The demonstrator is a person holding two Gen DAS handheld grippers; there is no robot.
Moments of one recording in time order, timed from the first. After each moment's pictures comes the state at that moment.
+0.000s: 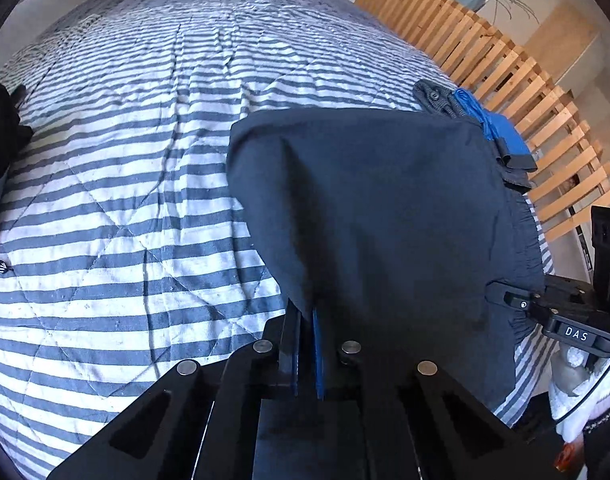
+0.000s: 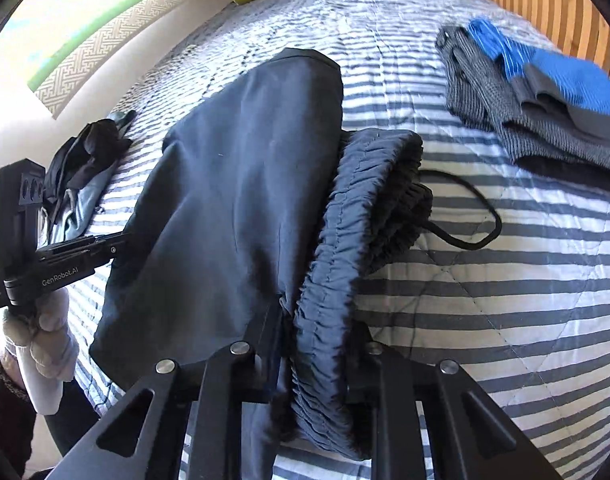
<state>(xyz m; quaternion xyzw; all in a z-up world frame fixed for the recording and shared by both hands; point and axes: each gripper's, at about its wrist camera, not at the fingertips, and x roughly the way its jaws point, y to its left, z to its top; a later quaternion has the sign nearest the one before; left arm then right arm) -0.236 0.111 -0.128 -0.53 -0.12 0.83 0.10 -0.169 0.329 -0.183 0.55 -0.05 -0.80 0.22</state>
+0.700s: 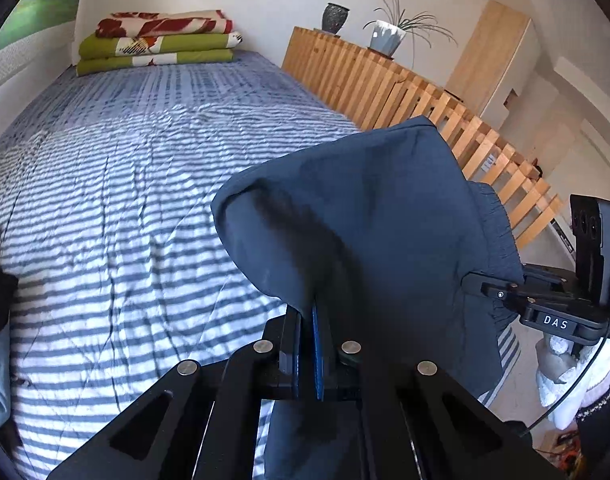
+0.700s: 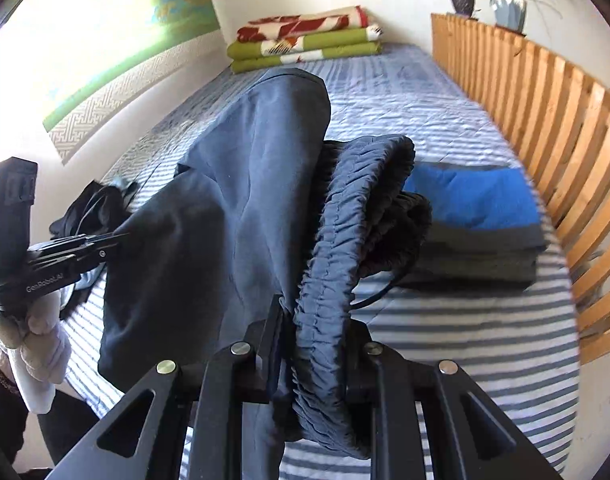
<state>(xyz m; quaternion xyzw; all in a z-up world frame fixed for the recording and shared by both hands) -0.268 0.198 0.024 -0.42 -0.08 0.89 0.17 -0.183 0.396 -0.059 0.45 -0.03 -0.88 0.17</state>
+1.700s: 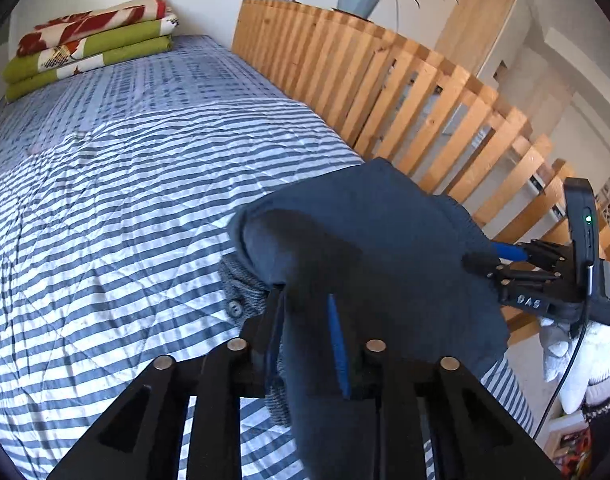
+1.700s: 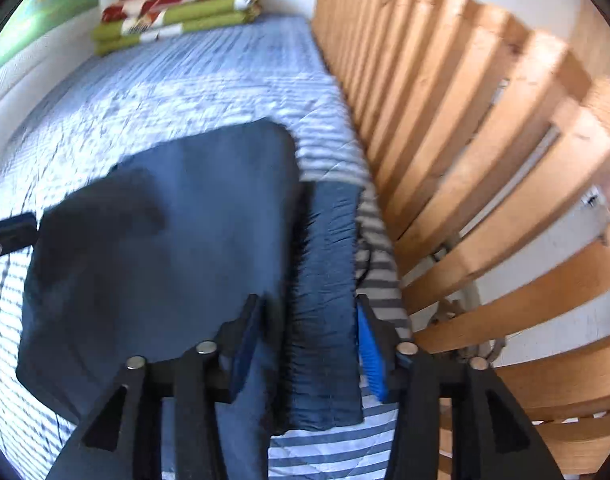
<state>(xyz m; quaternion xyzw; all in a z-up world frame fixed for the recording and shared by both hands) -0.513 0.392 -0.034 -0.45 -0.05 0.86 0.22 -0.379 0.574 -0.109 0.49 0.04 -0.87 -0.03</state>
